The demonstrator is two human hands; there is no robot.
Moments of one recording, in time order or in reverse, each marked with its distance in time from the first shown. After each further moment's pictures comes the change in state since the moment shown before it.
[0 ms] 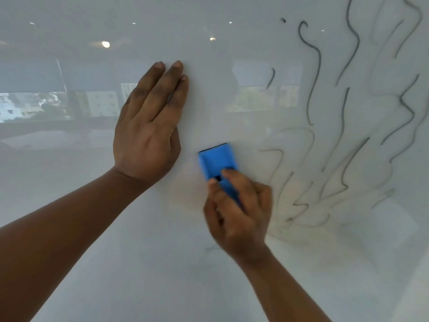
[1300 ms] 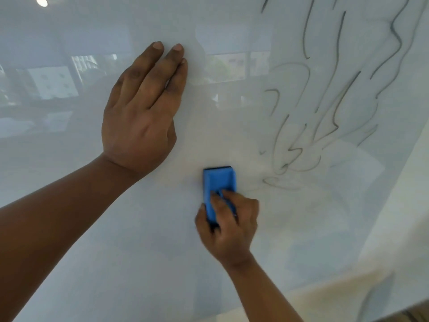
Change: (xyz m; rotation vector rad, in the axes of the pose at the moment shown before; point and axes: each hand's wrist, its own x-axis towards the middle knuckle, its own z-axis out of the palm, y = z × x) left_hand -0.050 0.015 0.001 -0.075 0.004 0.134; right_hand -0.118 -0.044 -0.010 -0.148 -0.067 0.207
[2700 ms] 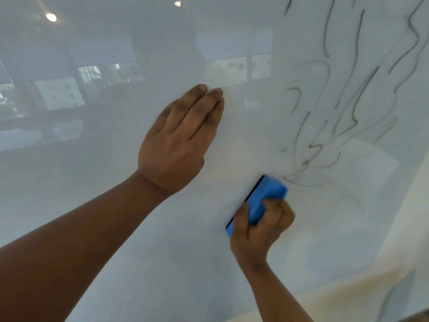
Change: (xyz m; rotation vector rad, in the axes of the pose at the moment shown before) left_hand -0.026 0.011 -0.005 -0.057 -0.106 0.087; right_hand -0.023 -0.008 0.013 0.015 0.178 0.417
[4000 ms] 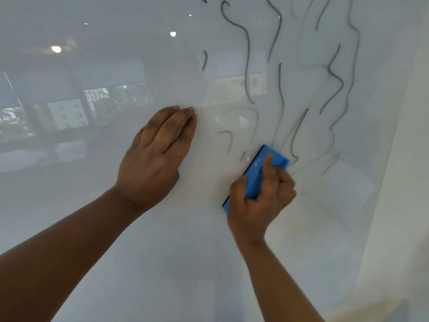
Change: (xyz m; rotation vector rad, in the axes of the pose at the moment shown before) left_hand 0.070 0.036 0.024 -0.001 -0.132 -0.047; right_hand 0.147 0.047 0.000 0.016 0.125 -0.025
